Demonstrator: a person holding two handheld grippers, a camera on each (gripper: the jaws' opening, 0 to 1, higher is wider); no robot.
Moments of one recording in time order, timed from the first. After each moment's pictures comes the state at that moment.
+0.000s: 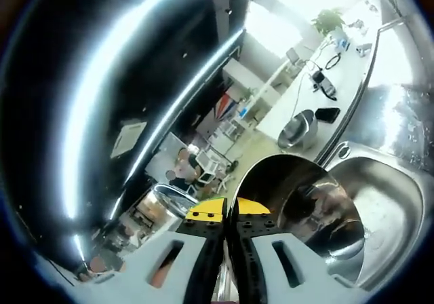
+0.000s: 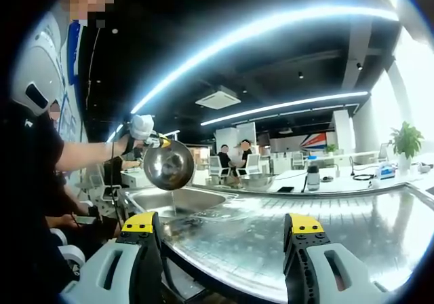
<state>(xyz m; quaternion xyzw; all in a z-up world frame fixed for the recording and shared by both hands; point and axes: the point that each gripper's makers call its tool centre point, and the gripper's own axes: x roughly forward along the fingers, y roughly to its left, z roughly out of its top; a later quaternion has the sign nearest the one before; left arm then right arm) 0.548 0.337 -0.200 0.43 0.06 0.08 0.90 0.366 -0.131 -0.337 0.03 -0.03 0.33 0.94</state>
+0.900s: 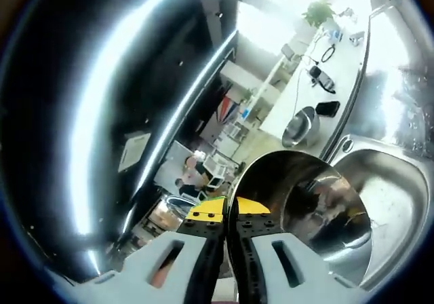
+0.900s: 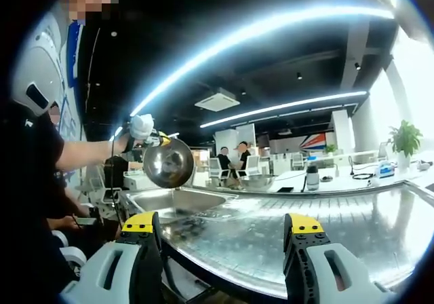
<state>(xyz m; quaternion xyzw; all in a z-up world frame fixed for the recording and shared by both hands) 0.541 0.325 -0.185 0.48 0.05 0.09 0.87 0.361 -0.135 -0.337 0.04 -0.03 0.32 0.94</state>
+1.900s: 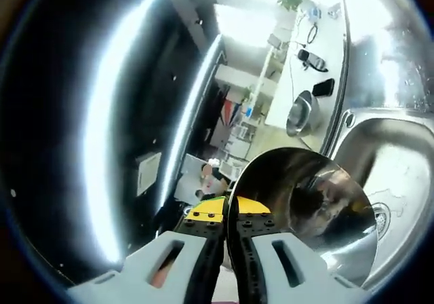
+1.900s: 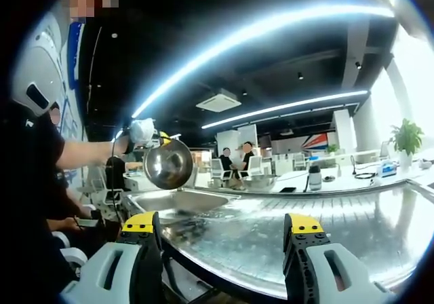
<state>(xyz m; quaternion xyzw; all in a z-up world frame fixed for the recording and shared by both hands) 0.534 0.319 -0.184 0.57 0.03 0.10 0.81 0.362 -0.131 -0.338 0.05 -0.03 0.33 0.94</state>
